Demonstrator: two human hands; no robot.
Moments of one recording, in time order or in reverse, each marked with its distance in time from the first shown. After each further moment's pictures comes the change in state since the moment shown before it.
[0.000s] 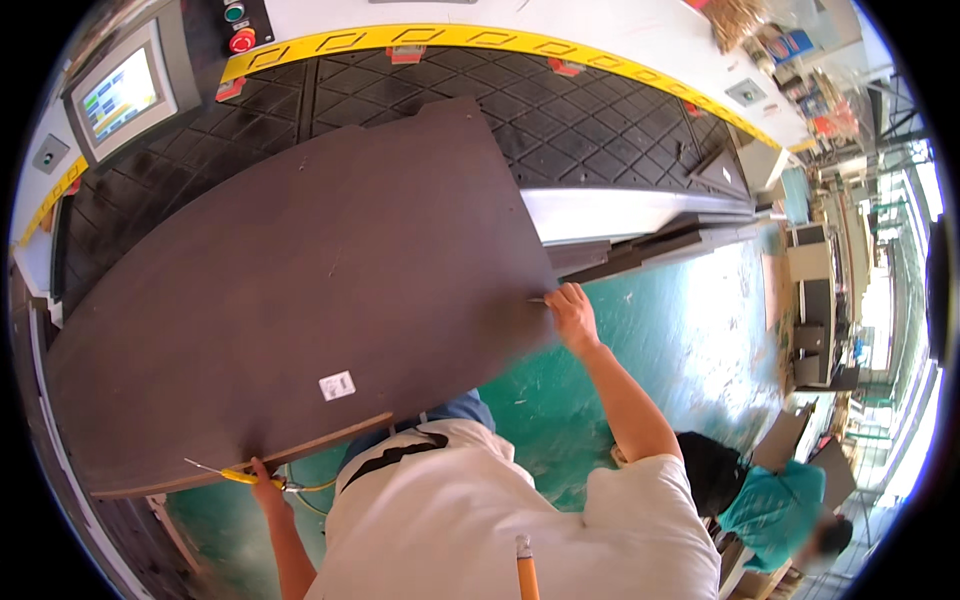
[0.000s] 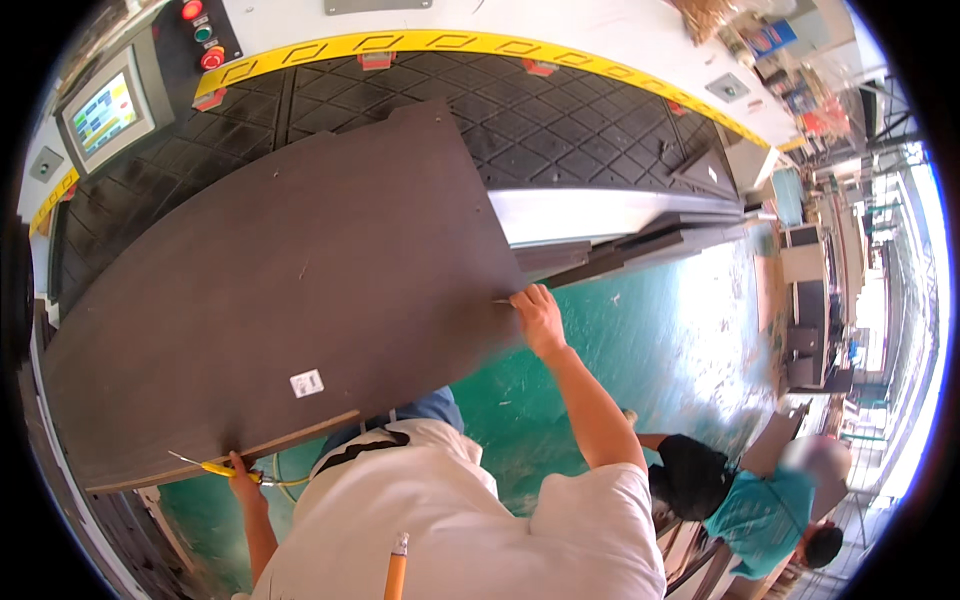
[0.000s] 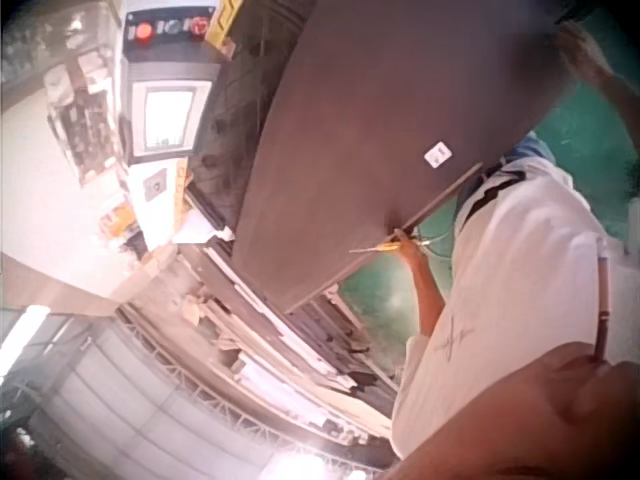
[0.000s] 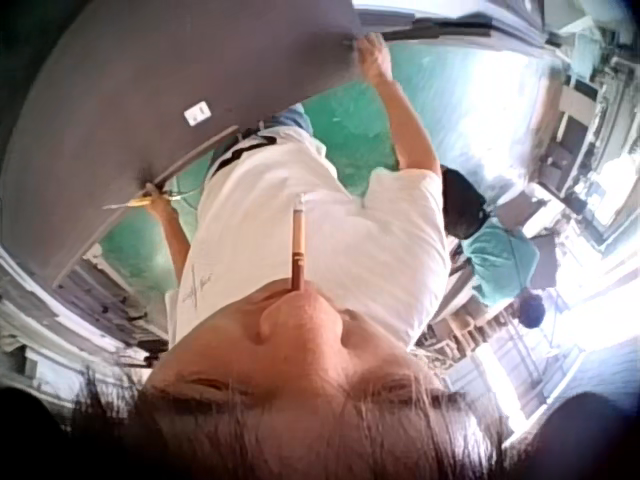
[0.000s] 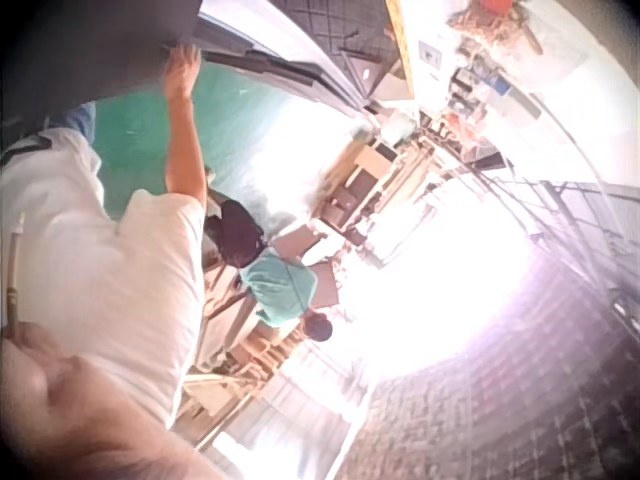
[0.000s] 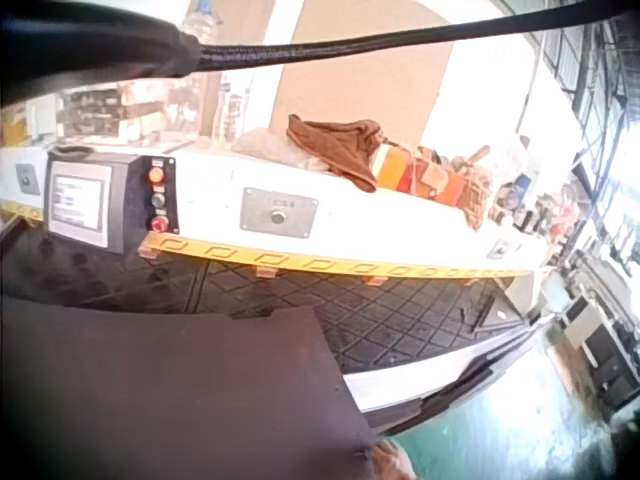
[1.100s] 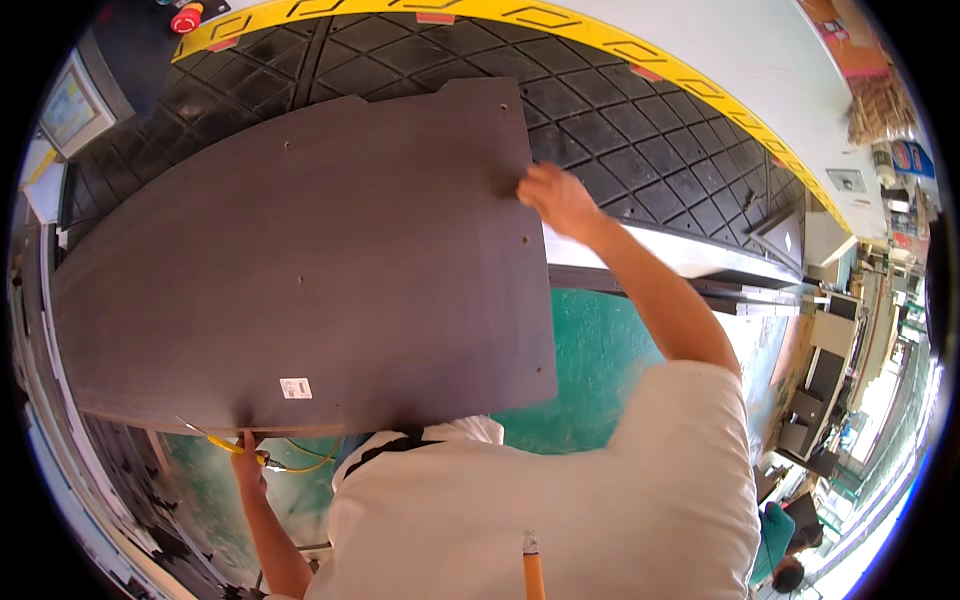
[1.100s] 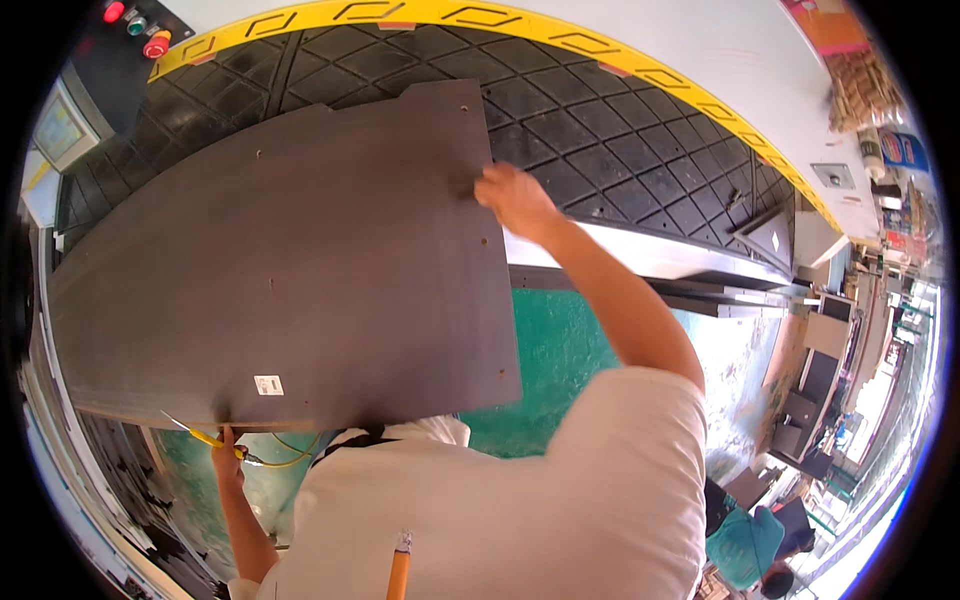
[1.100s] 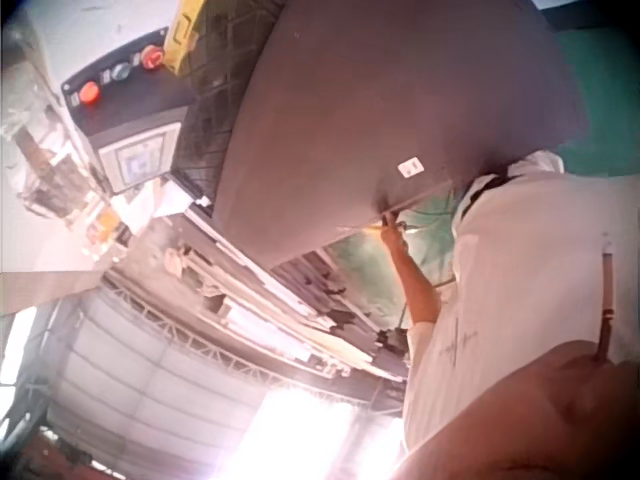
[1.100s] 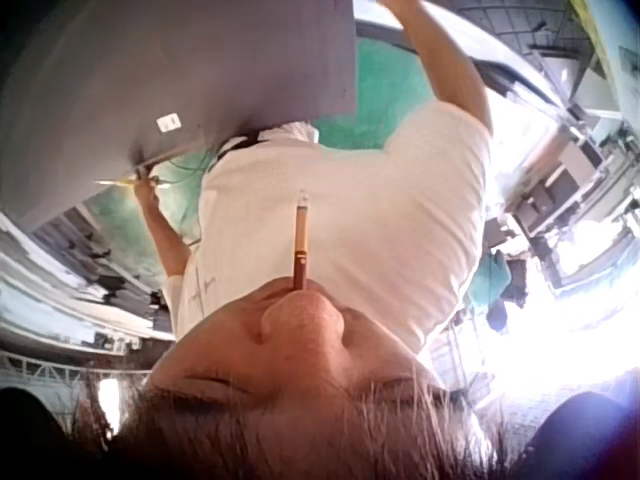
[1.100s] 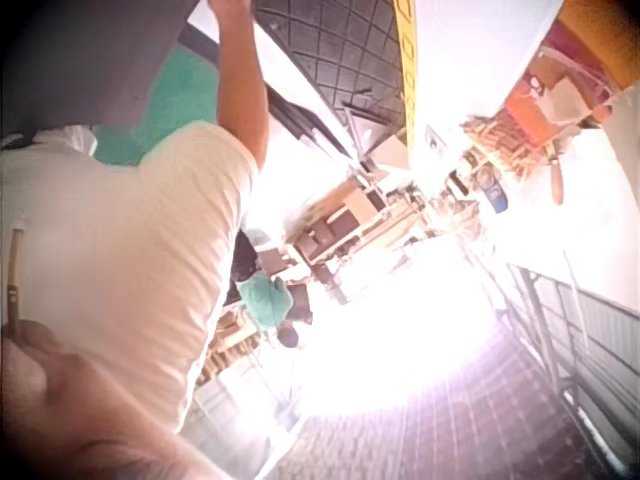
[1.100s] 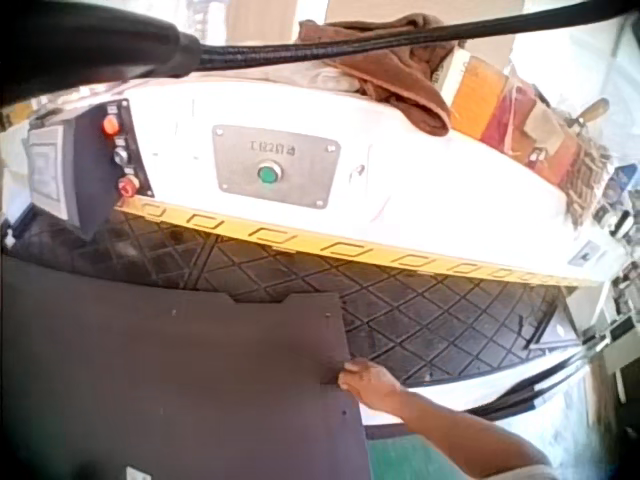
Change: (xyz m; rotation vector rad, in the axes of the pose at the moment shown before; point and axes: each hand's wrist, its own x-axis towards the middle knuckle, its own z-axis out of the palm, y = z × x) left_hand -0.072 0.028 0.049 0.113 -0.021 -0.149; right_hand 0.290 0.097 0.057 0.097 -0.479 -0.518
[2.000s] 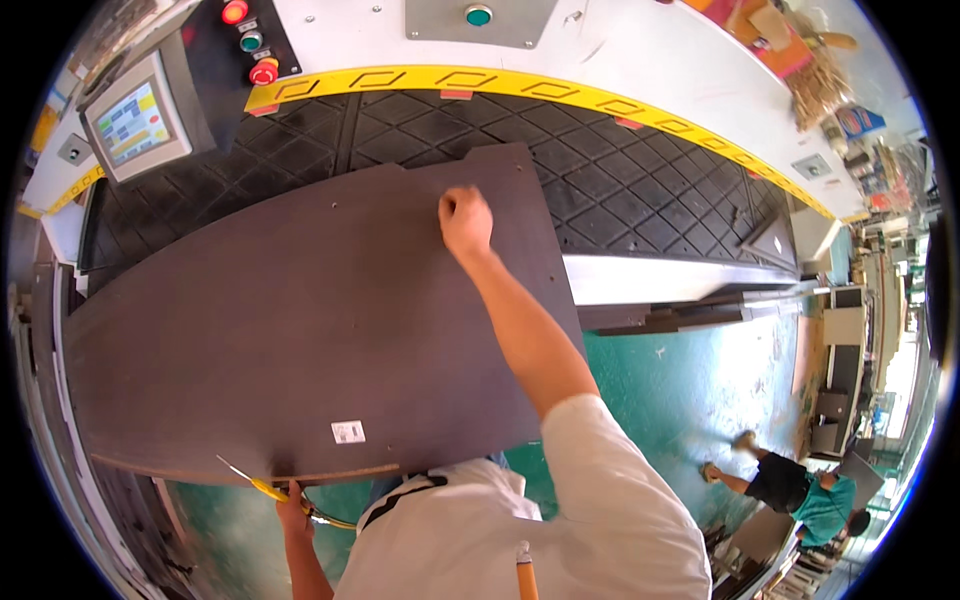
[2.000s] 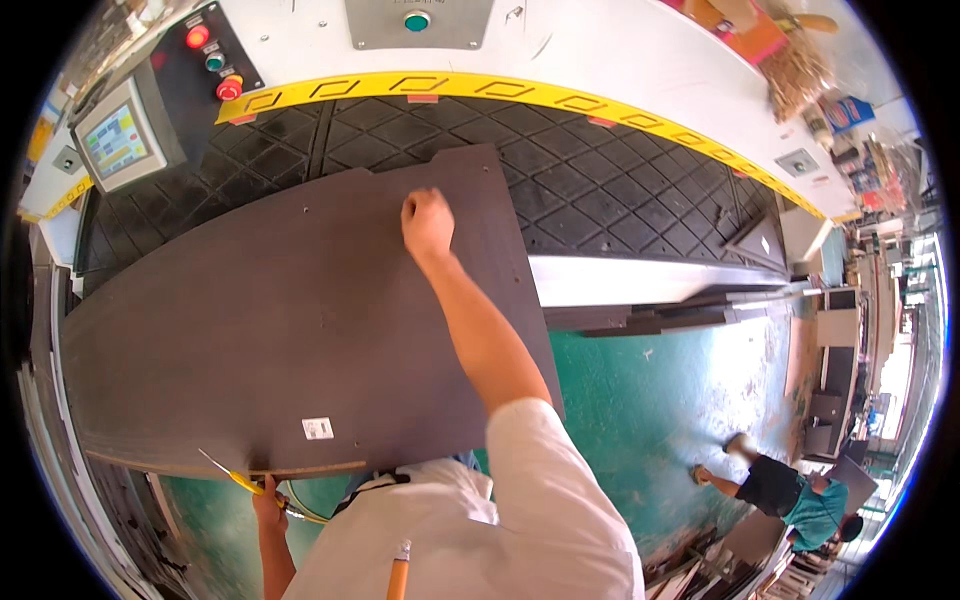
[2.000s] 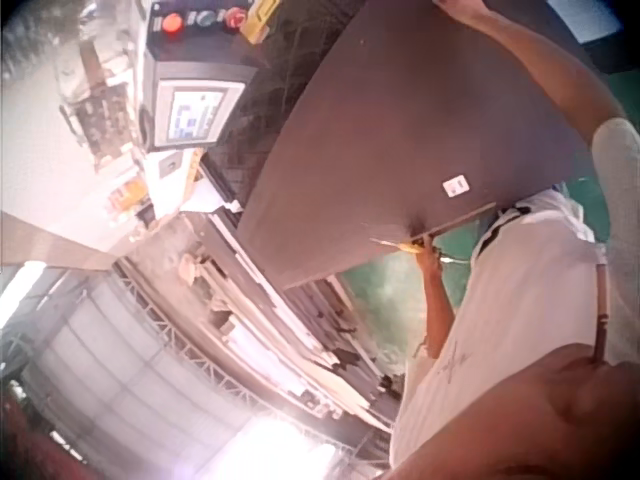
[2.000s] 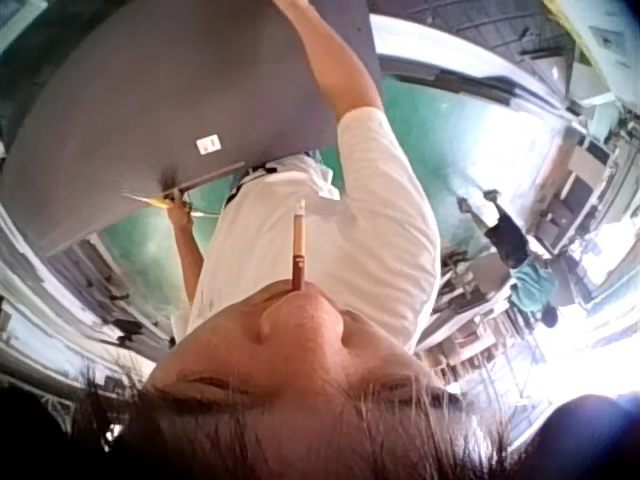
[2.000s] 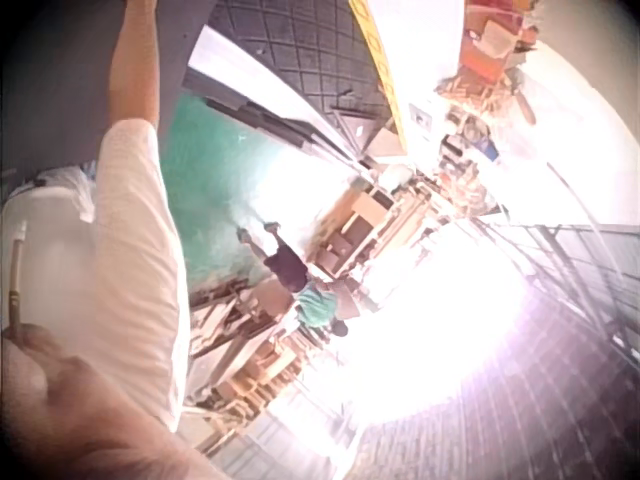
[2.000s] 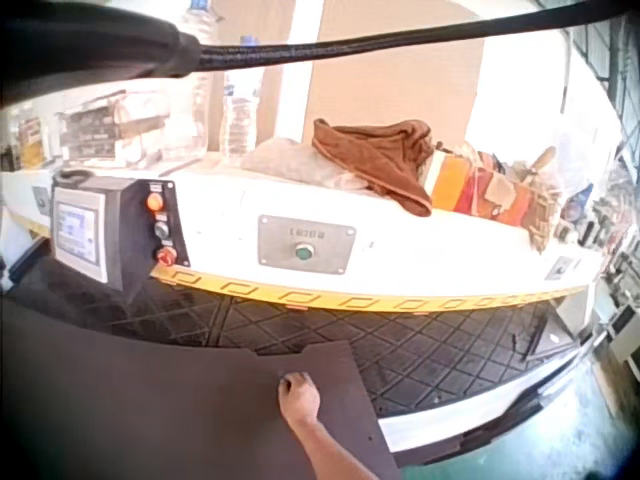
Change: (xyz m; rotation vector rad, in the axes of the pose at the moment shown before) left_hand 0.022 -0.023 -0.005 -0.196 -0.070 0.064; right_hand 0.181 -0.119 0.084 0.223 0.852 0.622
